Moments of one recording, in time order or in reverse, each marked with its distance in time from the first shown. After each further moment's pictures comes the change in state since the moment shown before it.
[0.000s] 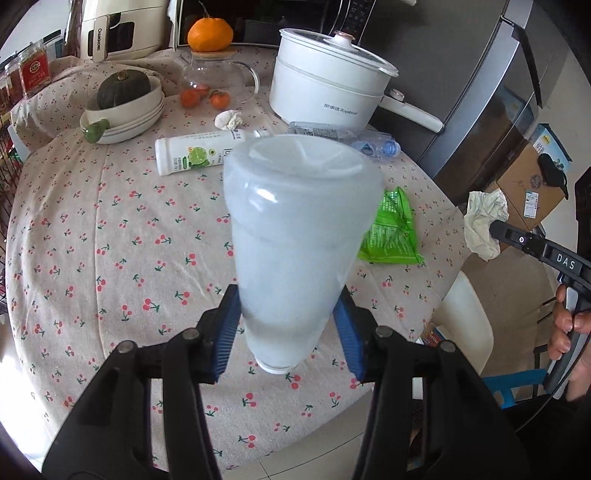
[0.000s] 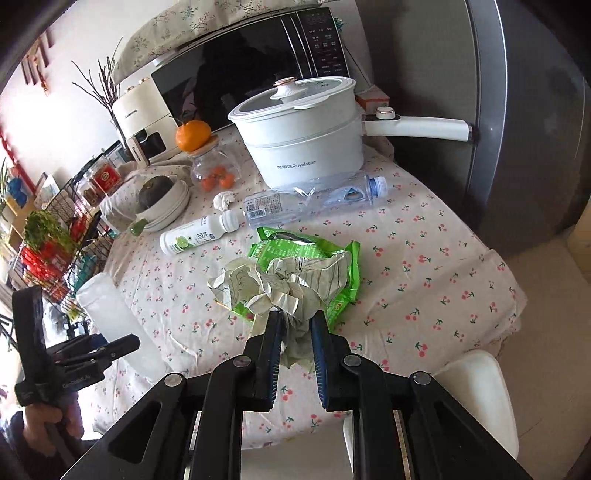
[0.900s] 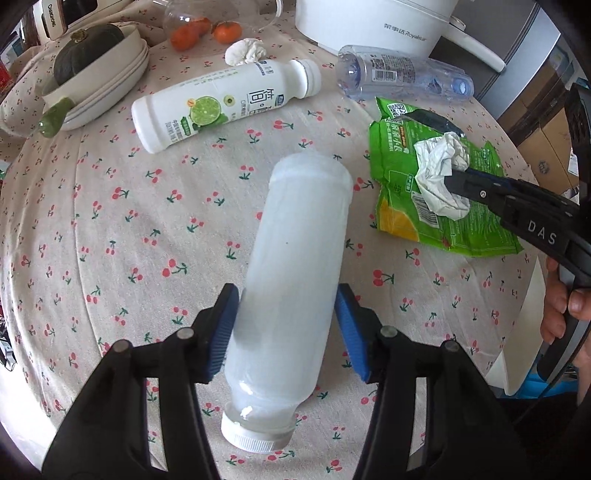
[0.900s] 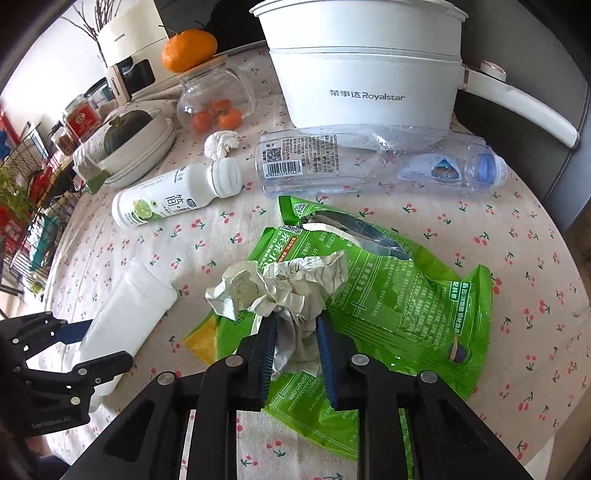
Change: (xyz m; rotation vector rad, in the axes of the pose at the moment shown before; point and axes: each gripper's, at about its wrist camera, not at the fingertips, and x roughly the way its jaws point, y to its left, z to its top) left arm 0.111 0.045 0.030 0.072 0.292 0.138; right arm 0.178 0.053 0.032 -0.104 0.154 -0.014
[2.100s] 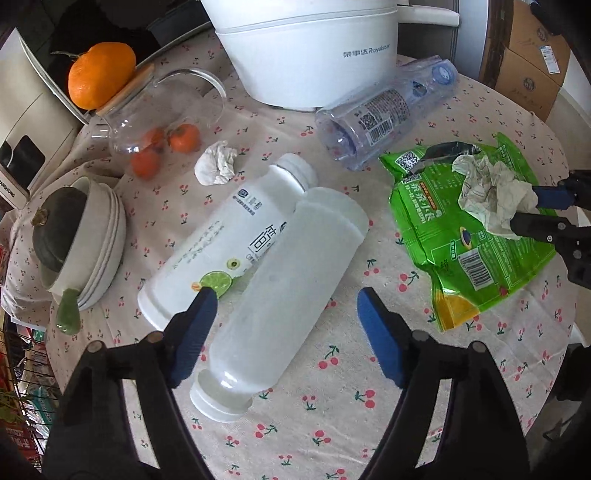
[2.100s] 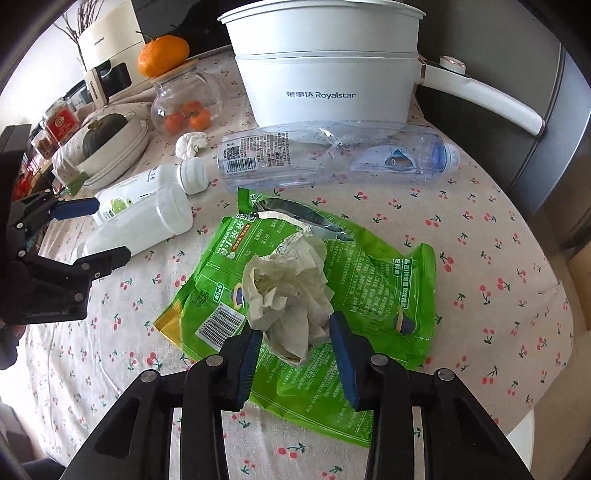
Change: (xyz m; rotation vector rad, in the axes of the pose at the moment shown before) left arm 0.010 -0.014 0.101 0.431 -0.134 0.152; right arm -0.019 -0.014 -0.014 0.015 0.007 -0.114
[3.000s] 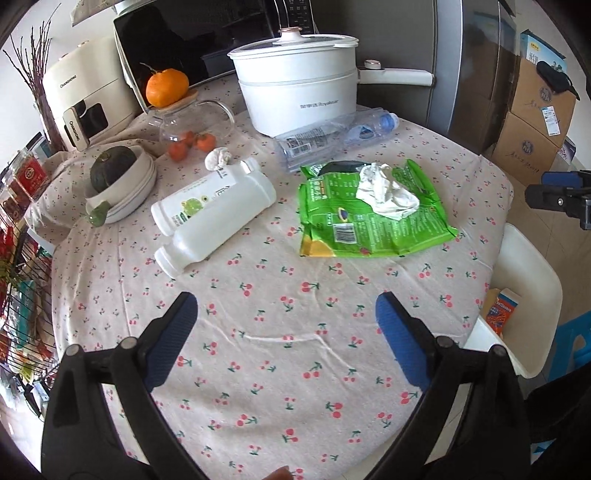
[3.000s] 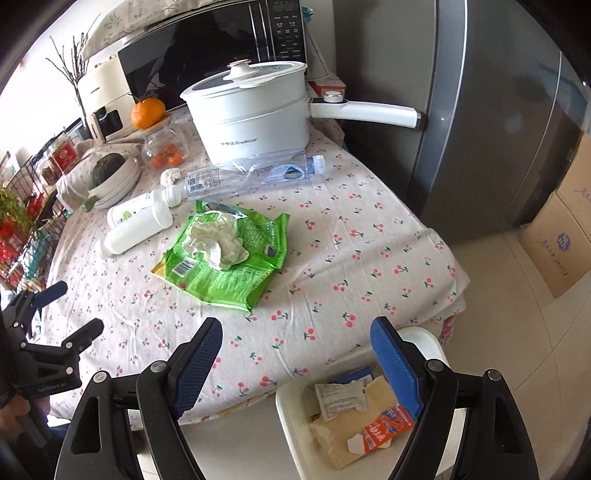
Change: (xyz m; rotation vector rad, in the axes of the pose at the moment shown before) left arm -0.113 -0.085 -0.085 -0.222 -0.179 0.066; right arm -0.142 -0.068 -0.070 0.077 -0.089 -0.069
